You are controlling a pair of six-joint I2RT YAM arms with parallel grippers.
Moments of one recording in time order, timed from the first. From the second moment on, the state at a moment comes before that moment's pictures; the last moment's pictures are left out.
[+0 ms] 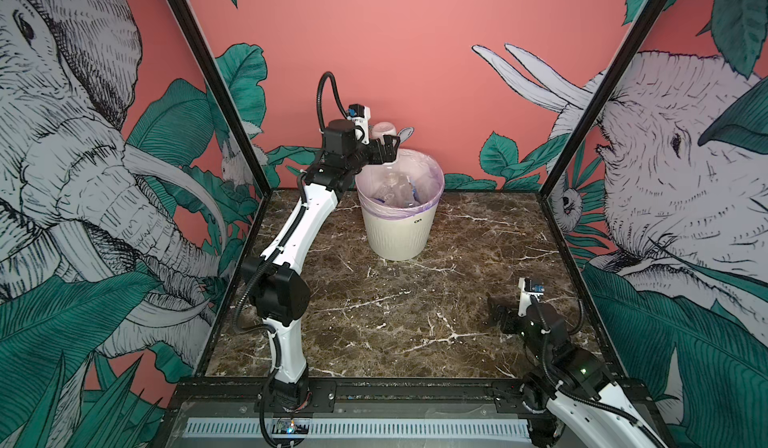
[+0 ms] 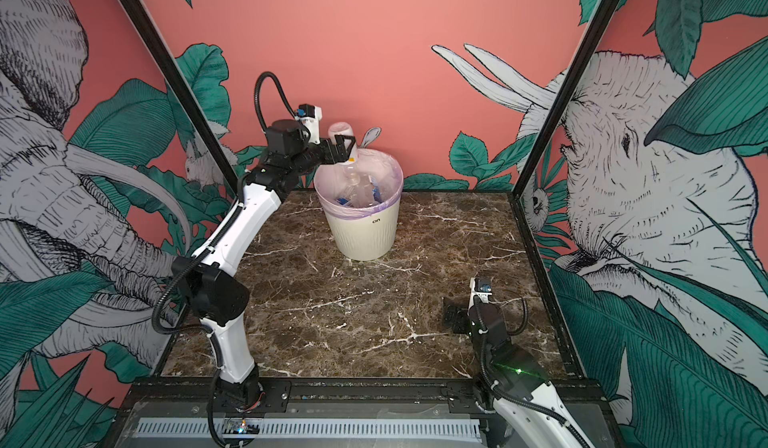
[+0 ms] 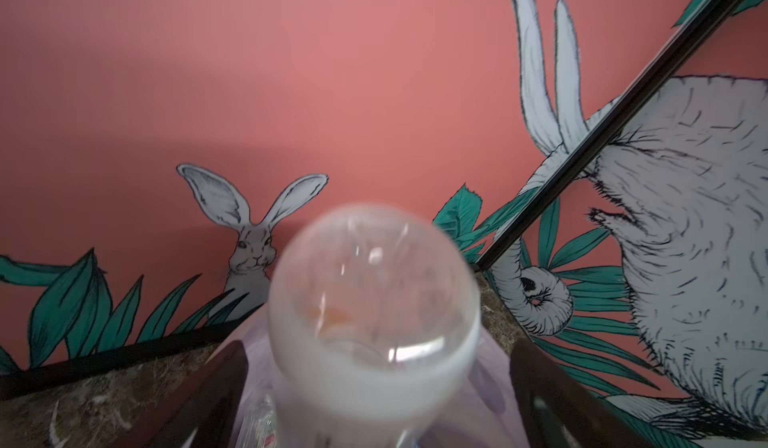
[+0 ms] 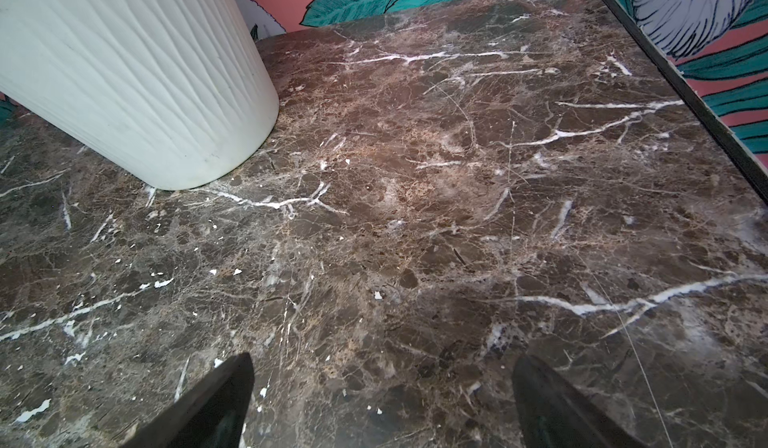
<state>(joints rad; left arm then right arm) -0.37 1.90 2.04 -0.33 0.24 -0.32 0.53 0.29 0.35 -0.63 0.32 0.42</state>
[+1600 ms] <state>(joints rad) -0.37 0.71 0.67 -0.29 -0.21 -0.20 0.53 0.79 0.61 -0.45 0.37 0.22</state>
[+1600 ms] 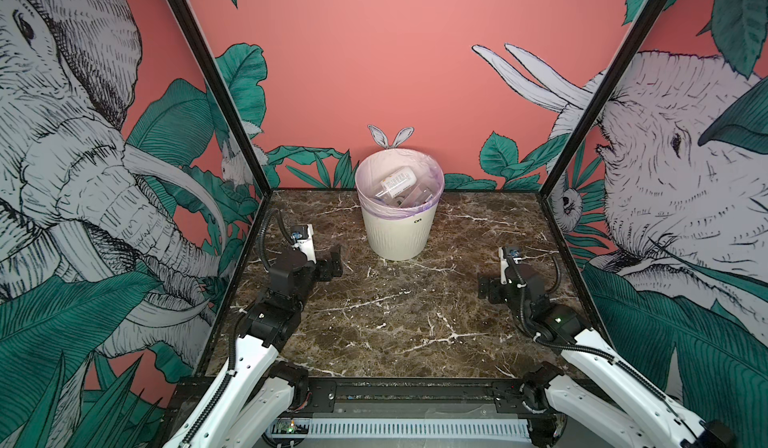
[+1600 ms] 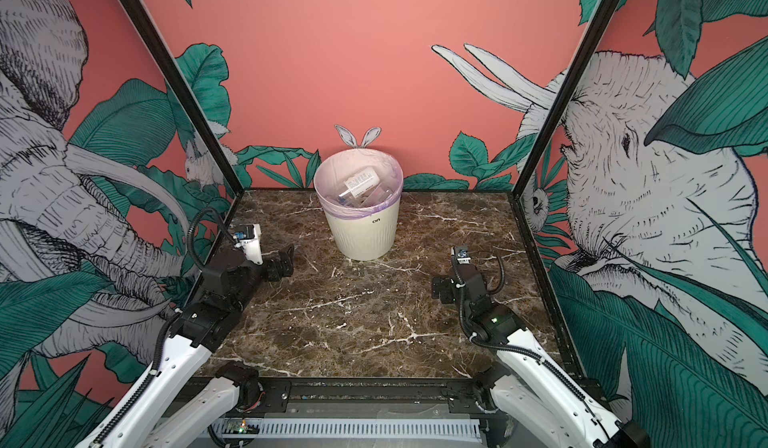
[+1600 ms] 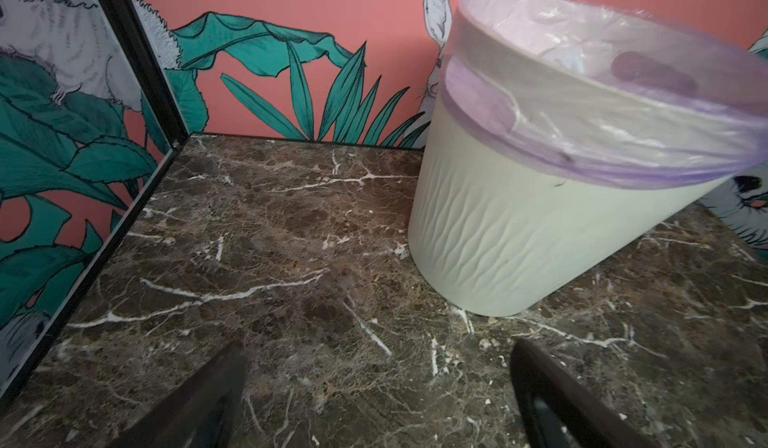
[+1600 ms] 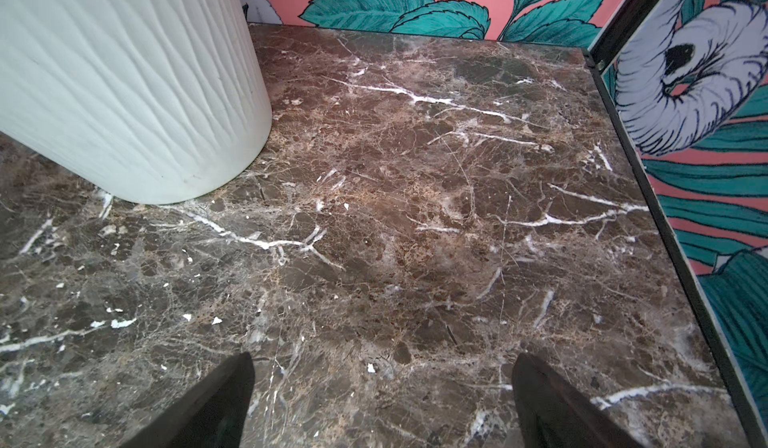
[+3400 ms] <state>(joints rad) -0.02 1.34 0.34 0.67 0.05 0.14 0.26 1.15 0.64 -0.05 0.26 0.03</state>
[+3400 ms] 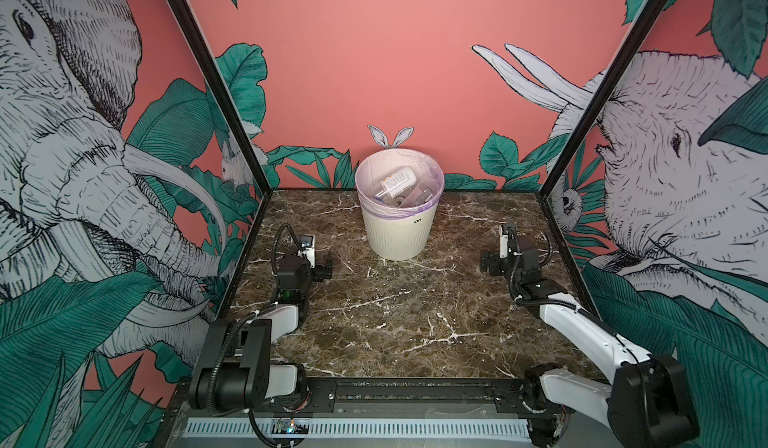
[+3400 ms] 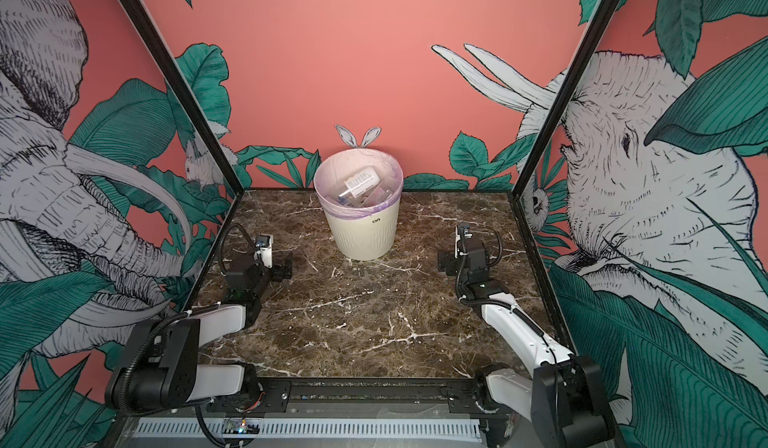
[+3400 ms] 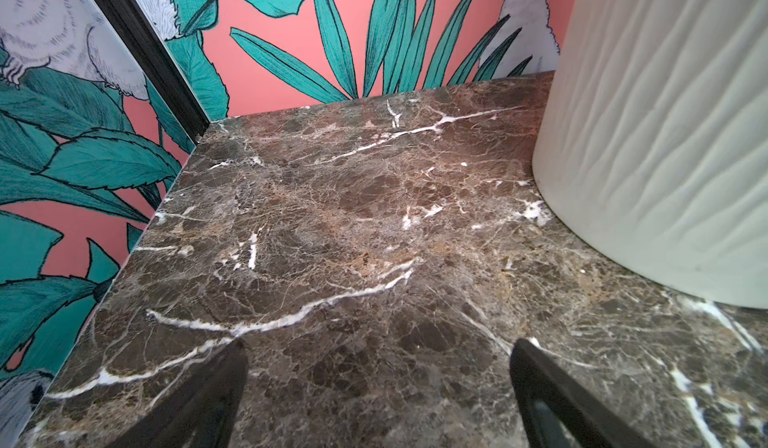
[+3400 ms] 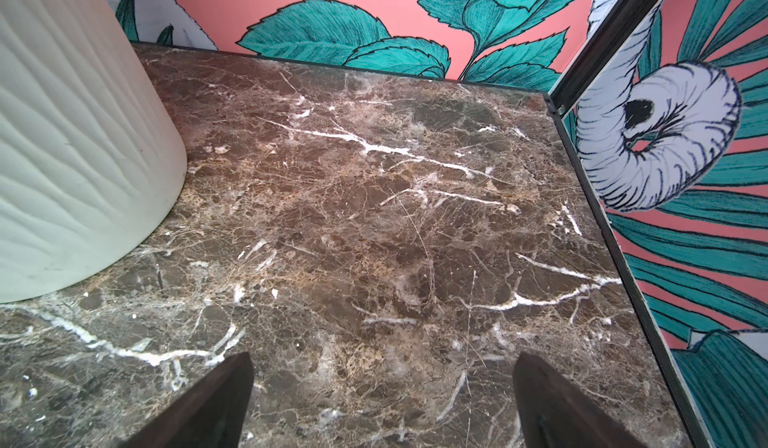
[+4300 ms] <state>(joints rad) 0.05 1.52 0.42 0.74 0.20 0.11 0.14 1.26 0.57 0.16 0.20 0.00</state>
